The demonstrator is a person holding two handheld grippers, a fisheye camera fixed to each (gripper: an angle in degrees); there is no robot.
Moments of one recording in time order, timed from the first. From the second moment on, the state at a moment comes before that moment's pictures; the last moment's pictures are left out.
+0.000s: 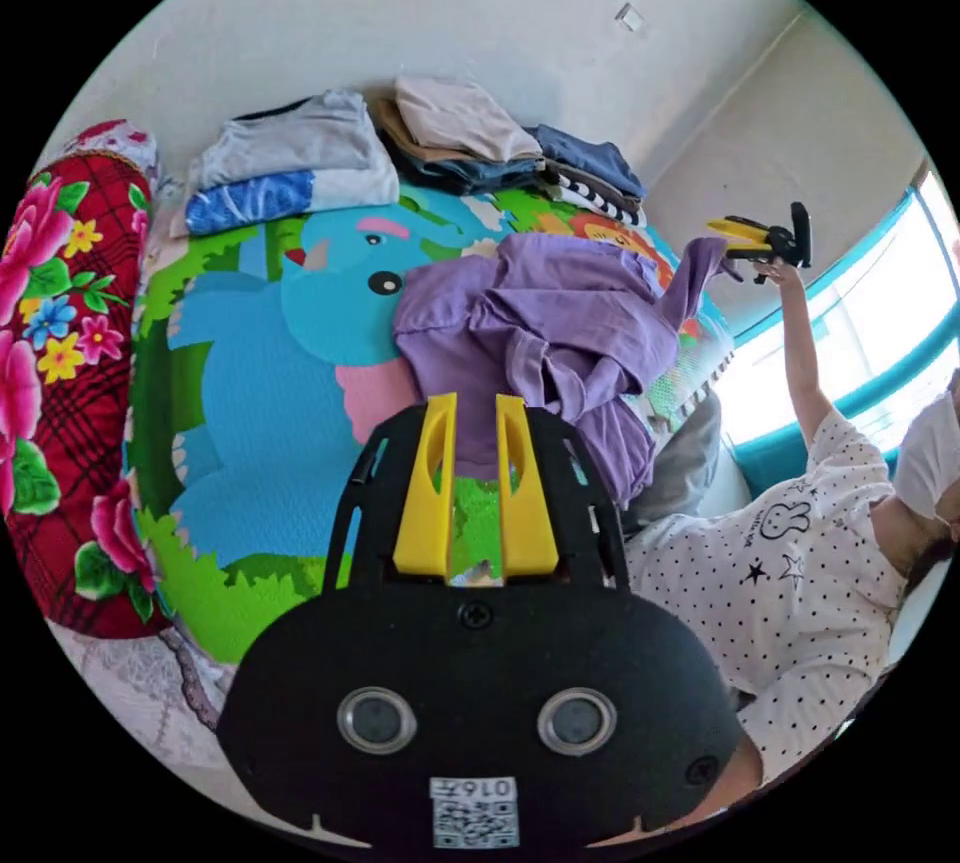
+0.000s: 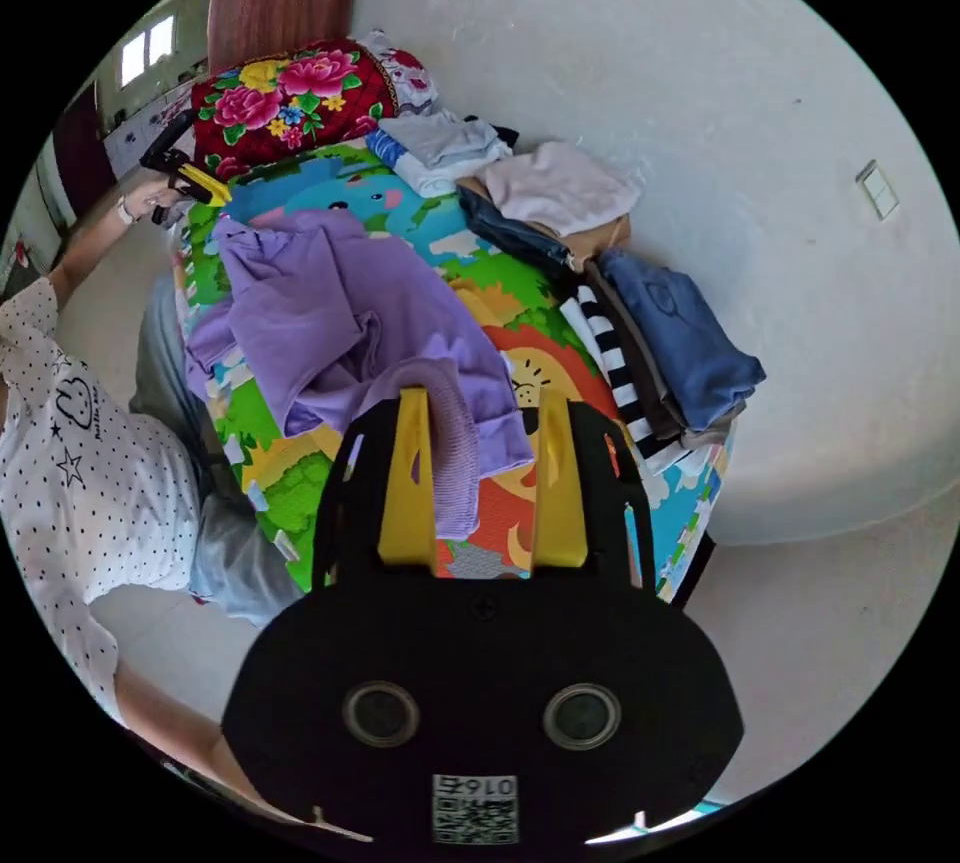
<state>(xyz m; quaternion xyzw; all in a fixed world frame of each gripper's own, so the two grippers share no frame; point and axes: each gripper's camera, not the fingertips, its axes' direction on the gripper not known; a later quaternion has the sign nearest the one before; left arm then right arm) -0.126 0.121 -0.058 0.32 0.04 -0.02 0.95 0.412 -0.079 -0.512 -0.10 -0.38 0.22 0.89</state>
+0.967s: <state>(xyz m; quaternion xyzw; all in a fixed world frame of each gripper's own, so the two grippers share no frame) 0.069 0.159 0.092 0.37 -0.04 -0.01 0.93 0.262 -0.266 -0.389 0.16 -0.29 0.10 0.94</state>
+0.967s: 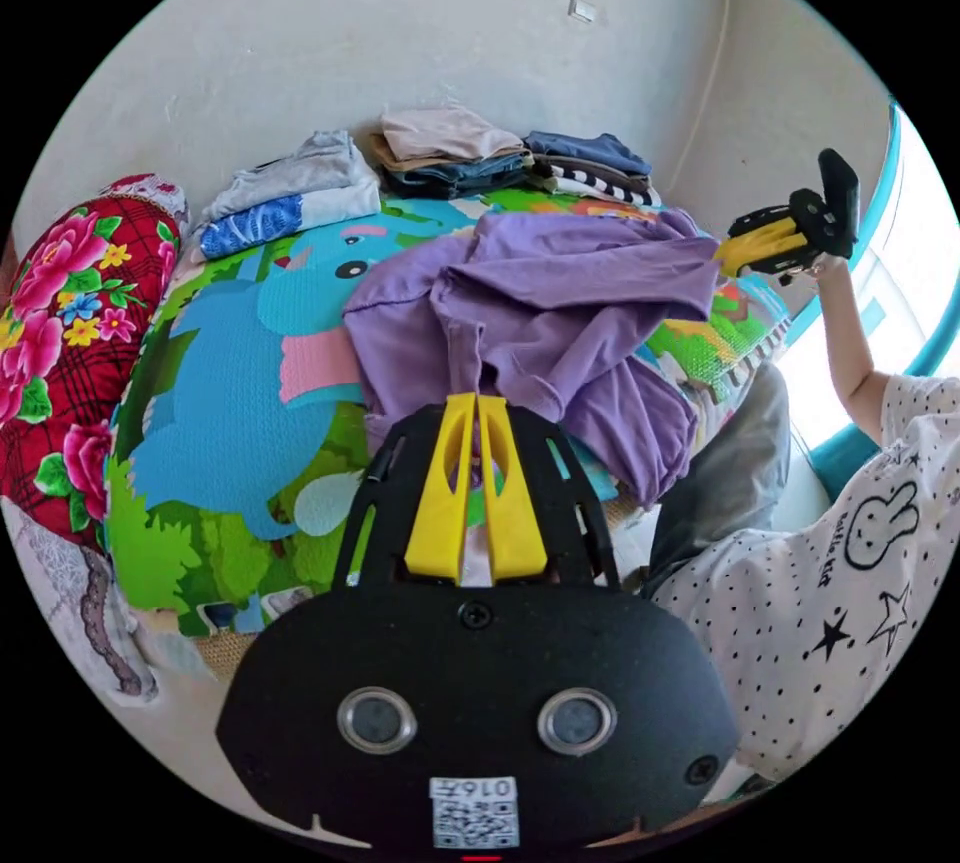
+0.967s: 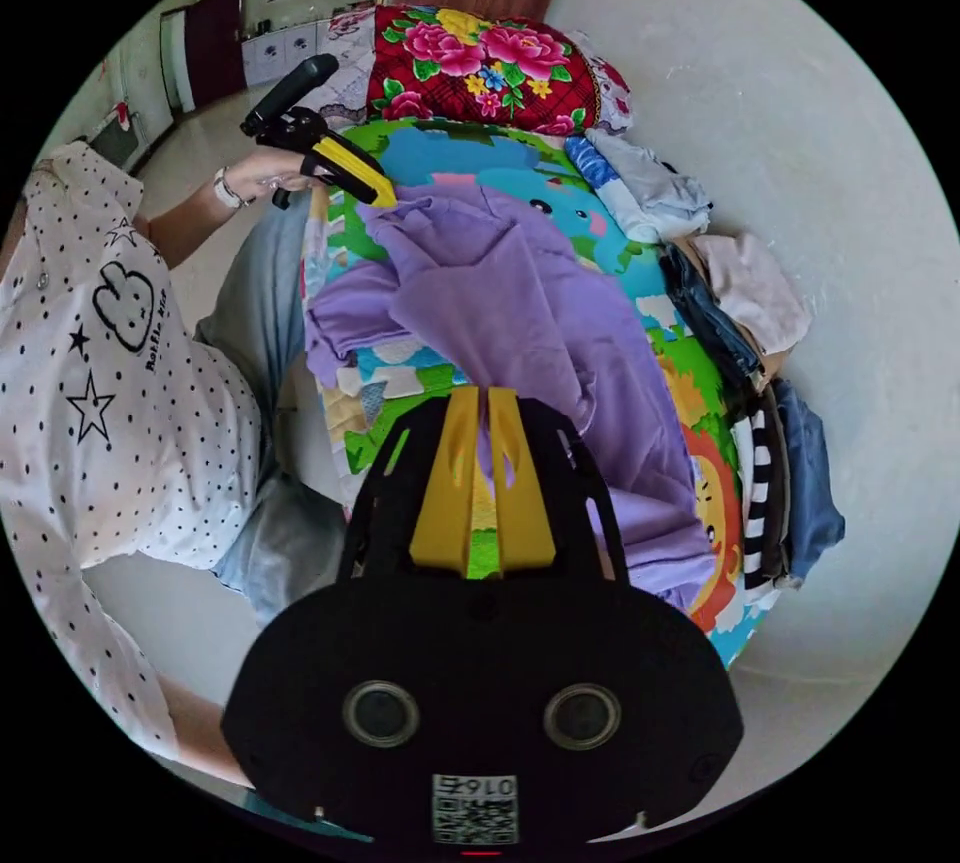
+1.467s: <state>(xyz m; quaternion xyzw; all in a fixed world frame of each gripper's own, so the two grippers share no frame) 0.076 0.272 0.118 0.44 0.07 -0.08 0.89 0.355 -0.418 -0.289 0.20 -0.47 0.02 0.86</state>
